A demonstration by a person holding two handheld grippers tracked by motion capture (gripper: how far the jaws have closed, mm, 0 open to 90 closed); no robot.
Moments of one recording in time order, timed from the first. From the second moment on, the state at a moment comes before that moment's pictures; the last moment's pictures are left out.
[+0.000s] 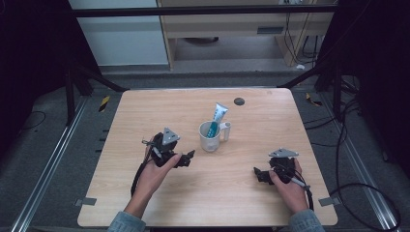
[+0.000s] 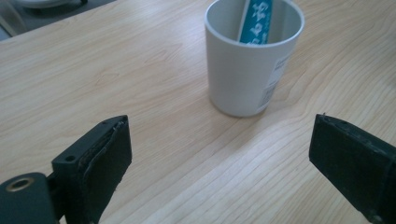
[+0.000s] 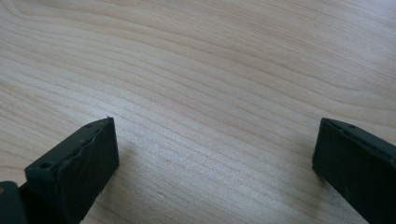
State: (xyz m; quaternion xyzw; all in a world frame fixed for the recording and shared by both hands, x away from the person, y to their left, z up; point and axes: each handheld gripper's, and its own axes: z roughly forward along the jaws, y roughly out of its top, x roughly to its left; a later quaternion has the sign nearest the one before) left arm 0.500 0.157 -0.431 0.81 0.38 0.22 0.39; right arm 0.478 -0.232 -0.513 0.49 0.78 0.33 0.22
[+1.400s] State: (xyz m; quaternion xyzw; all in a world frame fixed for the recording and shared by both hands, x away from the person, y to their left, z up) left arm 0.508 0.255 -0.483 0.79 0.48 0.25 0.30; right arm 0.478 -0.232 -0.513 0.49 0.78 0.33 0.21
